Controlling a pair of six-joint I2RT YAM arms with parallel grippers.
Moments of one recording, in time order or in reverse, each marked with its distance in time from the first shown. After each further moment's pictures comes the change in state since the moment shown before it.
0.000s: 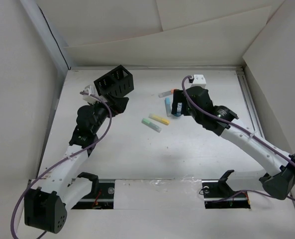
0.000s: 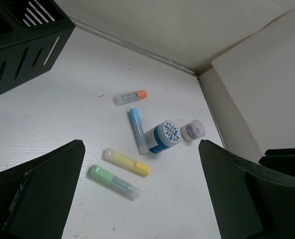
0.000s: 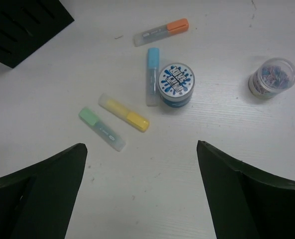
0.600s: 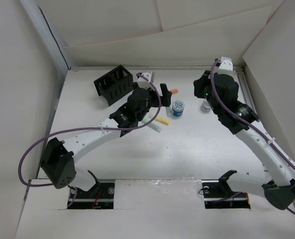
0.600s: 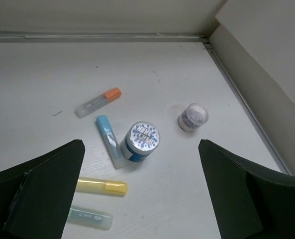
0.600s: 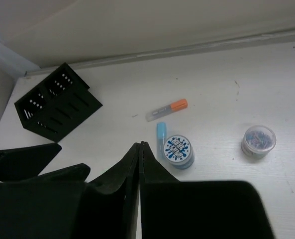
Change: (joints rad) left arm -0.577 0.506 0.557 -0.136 -0.481 0.284; right arm -0.163 -0.077 0.097 0.171 -0.069 -0.077
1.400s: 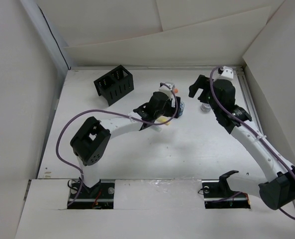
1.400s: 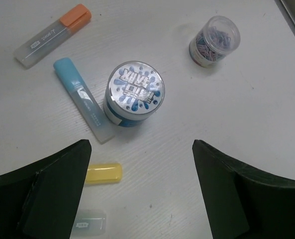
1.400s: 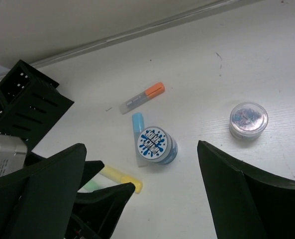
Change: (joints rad) left arm 0.006 0.372 0.058 0.025 0.203 0.029; right arm -0.187 -0.001 -0.245 0.169 -0.117 0.084
